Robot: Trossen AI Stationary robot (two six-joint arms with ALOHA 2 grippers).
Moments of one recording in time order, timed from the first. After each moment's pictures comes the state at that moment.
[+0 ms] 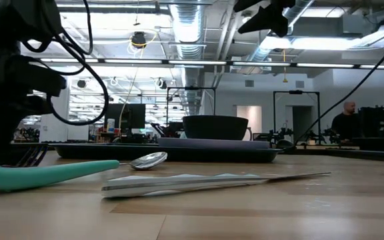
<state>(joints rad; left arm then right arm) -0.38 1.25 0.52 -0.66 -0.04 -0.49 0.06 1.24 1.11 -0.45 0.16 0.41</state>
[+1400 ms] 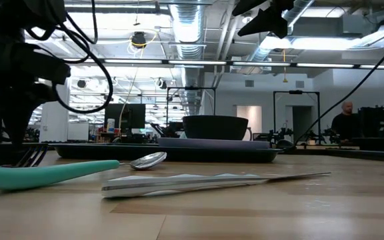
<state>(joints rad) -0.39 1.24 0.60 -0.77 -0.10 -0.48 0.04 1.24 1.11 -0.45 0.17 0.41</state>
